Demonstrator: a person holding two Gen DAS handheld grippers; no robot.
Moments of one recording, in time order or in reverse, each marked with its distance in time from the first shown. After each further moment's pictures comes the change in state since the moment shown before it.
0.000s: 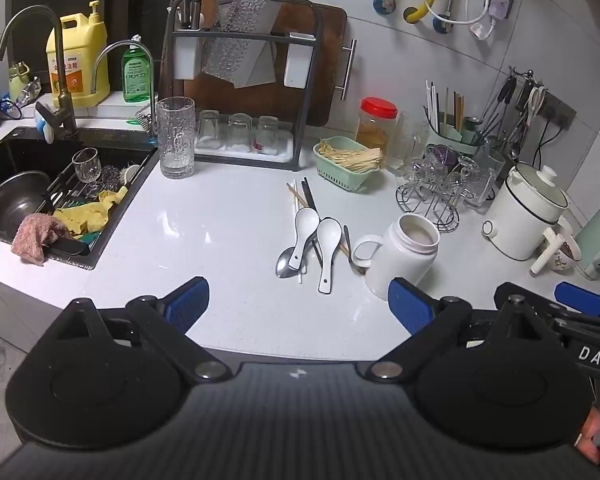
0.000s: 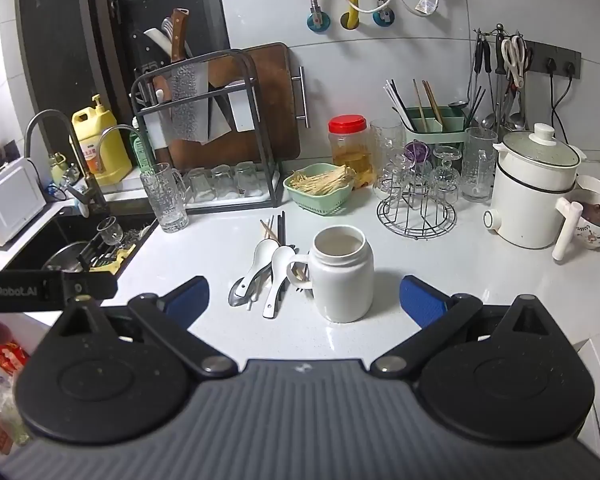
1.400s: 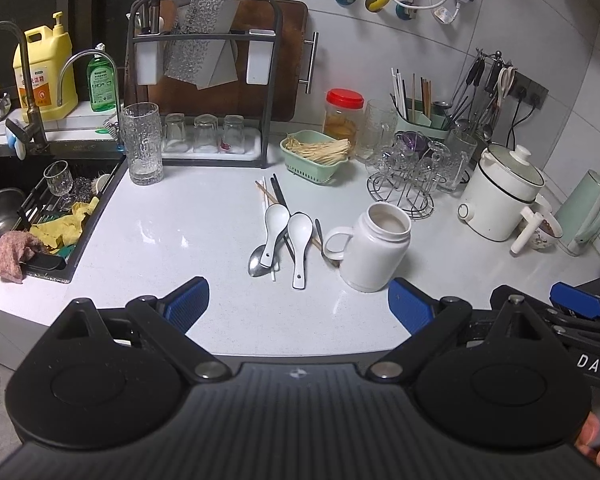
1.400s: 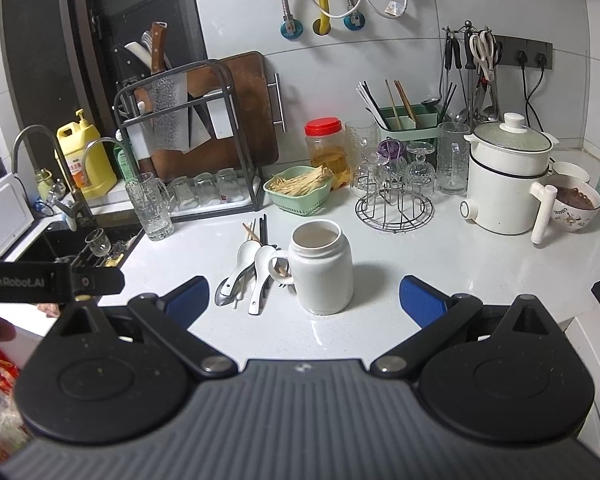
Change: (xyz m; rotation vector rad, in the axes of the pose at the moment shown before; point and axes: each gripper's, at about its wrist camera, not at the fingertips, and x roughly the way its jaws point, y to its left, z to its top) left arm 0.000 -0.012 -0.004 0.075 0.011 -0.071; right arm -0.020 -0.016 -0.017 0.072 -0.049 -0.041
